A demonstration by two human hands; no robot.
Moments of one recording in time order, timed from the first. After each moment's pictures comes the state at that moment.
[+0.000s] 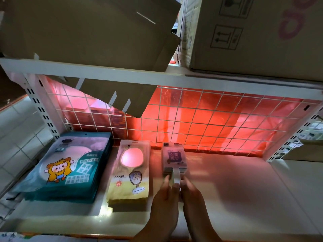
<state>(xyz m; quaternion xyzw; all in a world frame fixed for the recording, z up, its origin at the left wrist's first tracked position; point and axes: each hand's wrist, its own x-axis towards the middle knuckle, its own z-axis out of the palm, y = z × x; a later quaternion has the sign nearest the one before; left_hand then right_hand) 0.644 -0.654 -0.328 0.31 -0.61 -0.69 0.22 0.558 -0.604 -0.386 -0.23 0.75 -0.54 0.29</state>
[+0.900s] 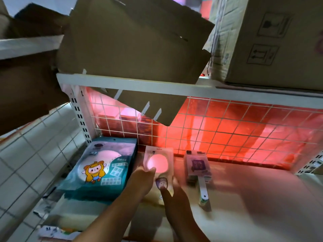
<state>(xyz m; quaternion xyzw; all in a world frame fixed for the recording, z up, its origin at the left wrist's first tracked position) 0.703 -0.812 -0.337 0.39 -0.91 -0.15 -0.01 0.642 -0.682 -0.344 -0.24 0.81 -0.44 0.30</state>
